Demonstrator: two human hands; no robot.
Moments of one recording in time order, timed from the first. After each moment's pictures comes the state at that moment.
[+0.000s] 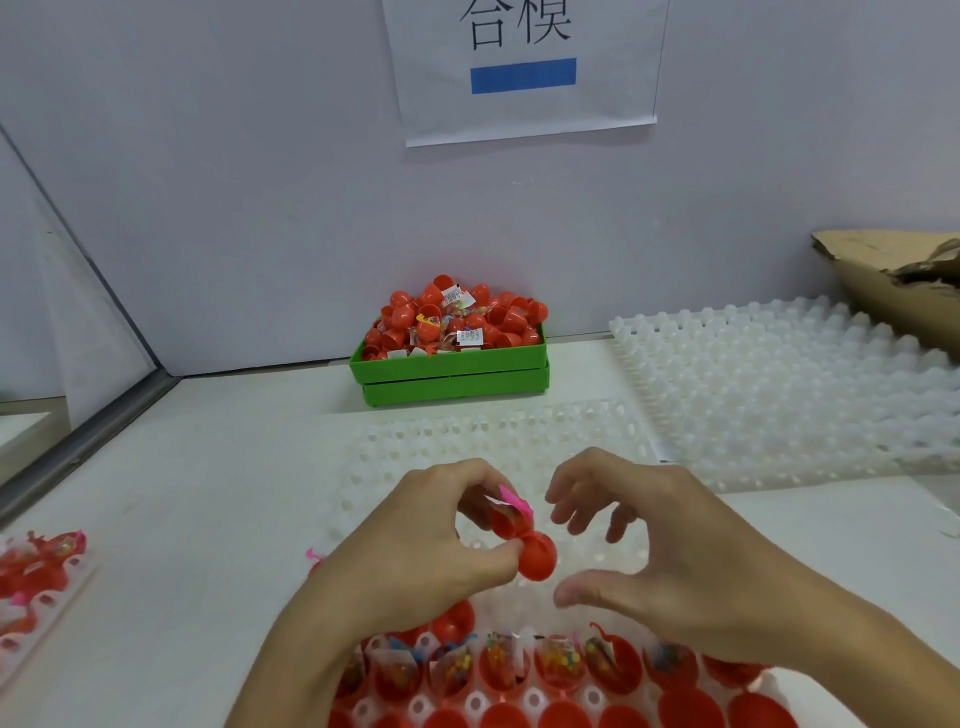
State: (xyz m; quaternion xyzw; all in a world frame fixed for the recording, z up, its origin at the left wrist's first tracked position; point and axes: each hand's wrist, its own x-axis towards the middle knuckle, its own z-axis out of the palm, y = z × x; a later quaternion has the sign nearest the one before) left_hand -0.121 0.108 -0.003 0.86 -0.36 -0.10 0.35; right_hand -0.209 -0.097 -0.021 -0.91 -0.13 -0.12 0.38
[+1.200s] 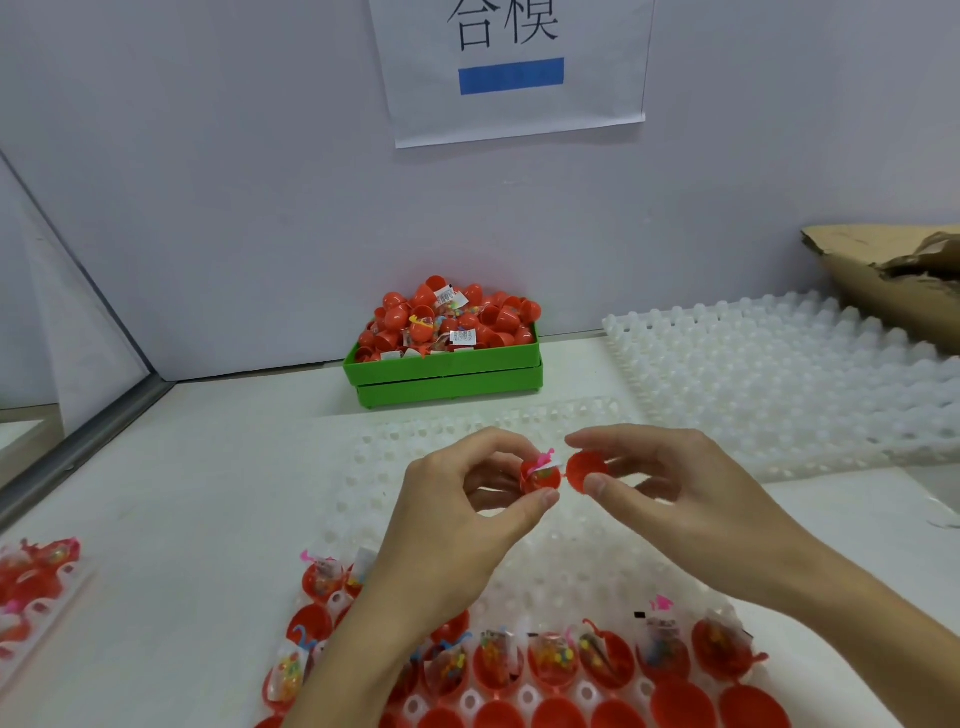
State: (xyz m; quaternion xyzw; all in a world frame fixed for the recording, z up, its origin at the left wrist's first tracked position) left_hand -0.132 0.077 -0.013 0.77 -0.31 -0.02 0.56; right_hand -0.202 -0.110 -0.018 -0.85 -0.02 -0.15 0.51
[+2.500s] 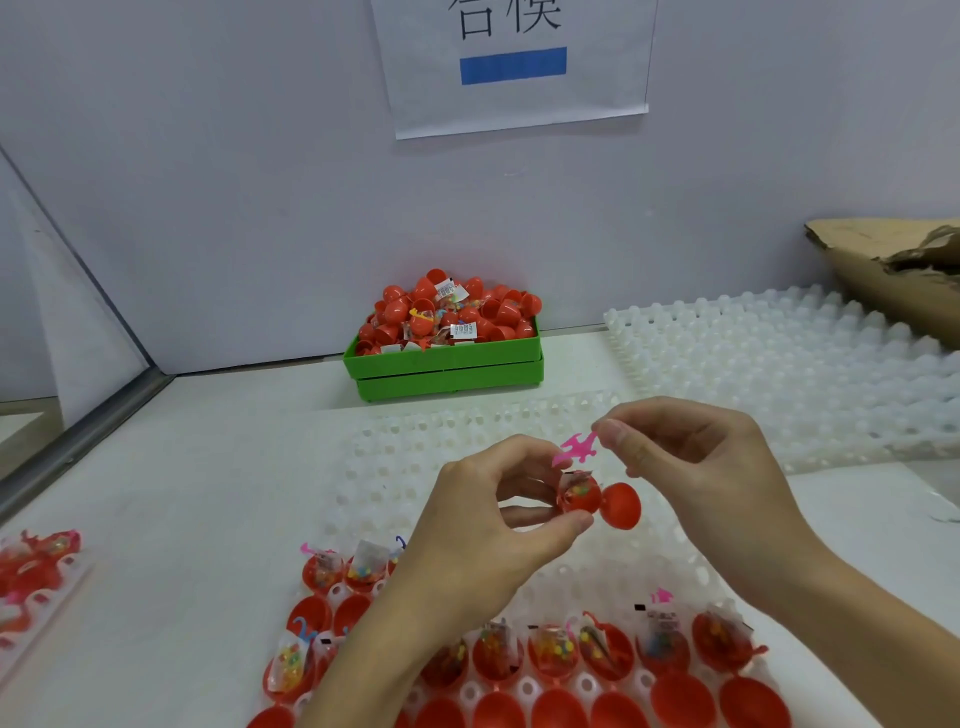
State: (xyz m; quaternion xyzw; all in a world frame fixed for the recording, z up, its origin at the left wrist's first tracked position) left_hand -0.139 0.070 -0.020 0.74 -0.34 -0.09 0.57; right_hand -0.201 -0.100 -0.014 -0.71 0.02 -0.28 0.64
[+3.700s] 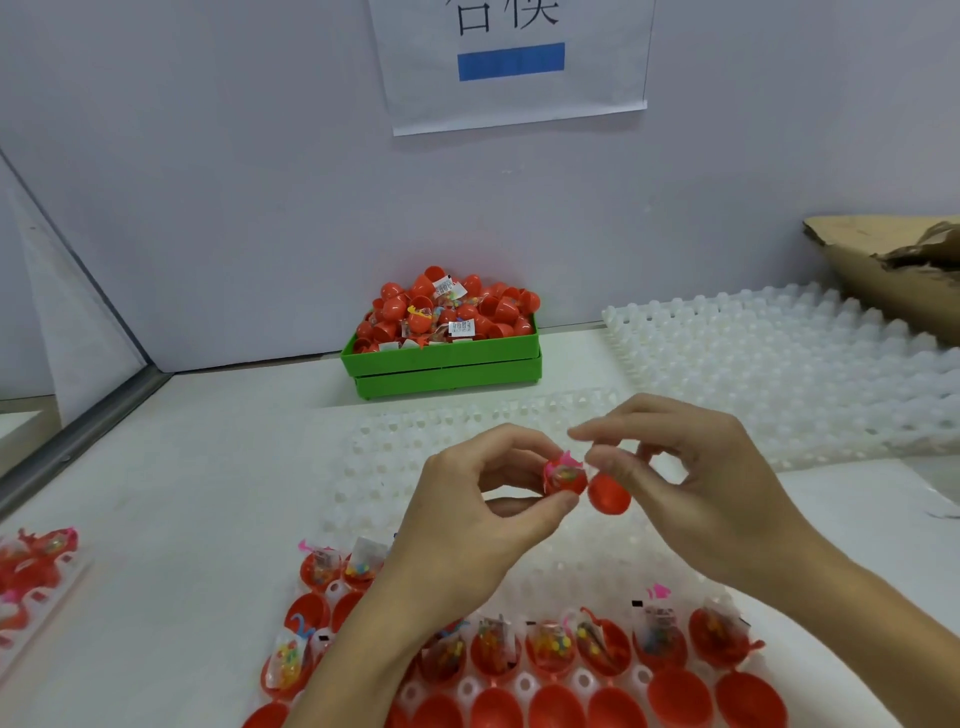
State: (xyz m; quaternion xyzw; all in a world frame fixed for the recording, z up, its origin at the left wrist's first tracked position) left_hand -0.138 0.072 -0.016 0.73 -0.34 -0.07 0.59; right_hand -0.199 -0.108 -0.015 -0.85 -0.09 -0.31 0.42
